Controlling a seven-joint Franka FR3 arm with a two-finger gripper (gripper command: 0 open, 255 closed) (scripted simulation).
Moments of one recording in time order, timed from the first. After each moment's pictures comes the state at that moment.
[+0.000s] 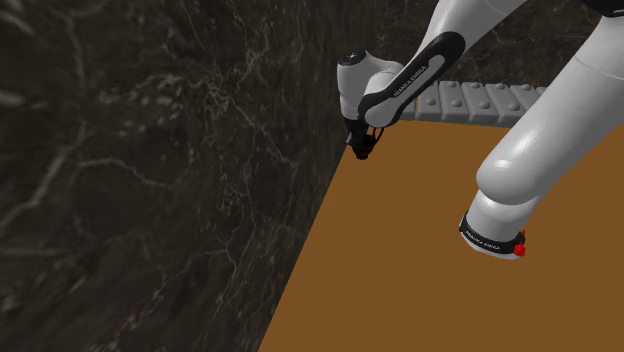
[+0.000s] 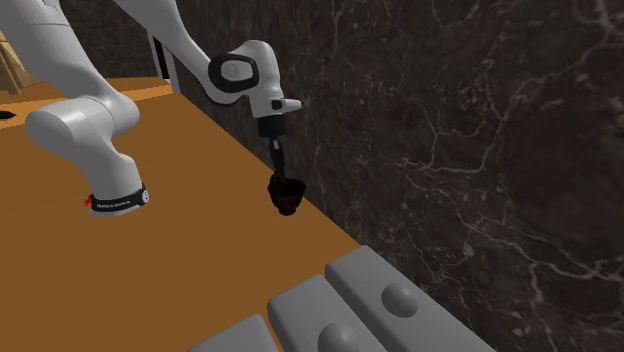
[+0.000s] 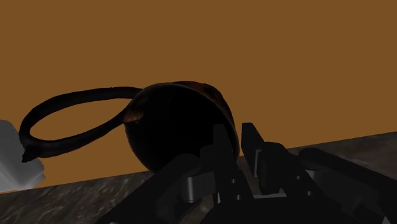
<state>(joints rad) -0.24 -0.20 0.15 -2.61 -0.50 2.48 0.31</state>
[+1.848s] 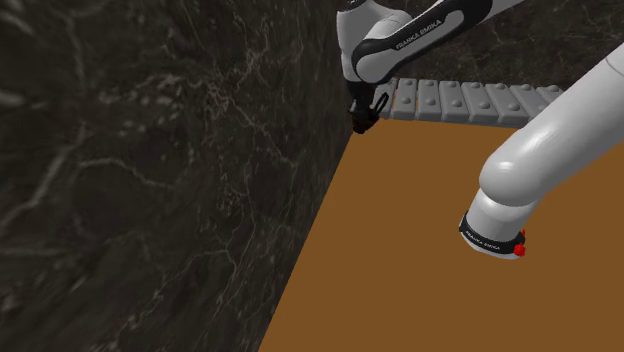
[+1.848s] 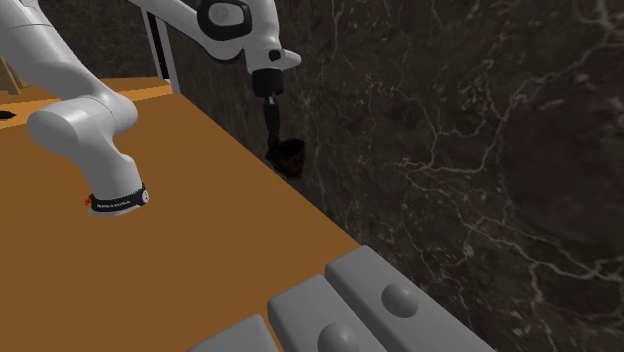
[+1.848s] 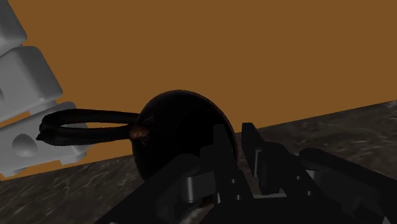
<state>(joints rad) -0.18 -0.37 0.10 -2.47 -0.35 2.14 0.09</state>
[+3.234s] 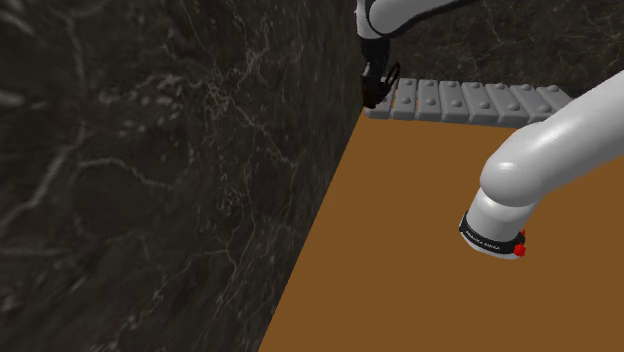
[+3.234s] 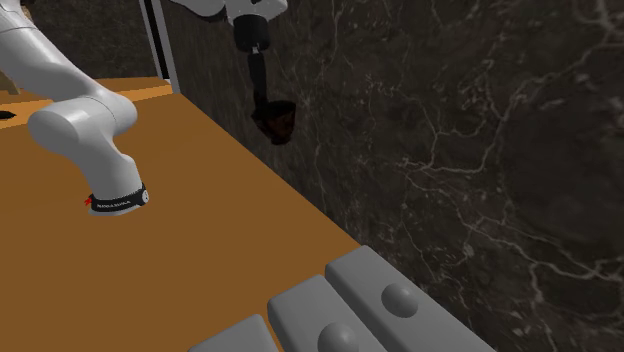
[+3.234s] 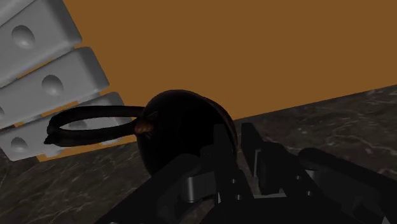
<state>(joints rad) -0.16 -0.53 0.05 -2.36 -0.32 1.93 -0.04</state>
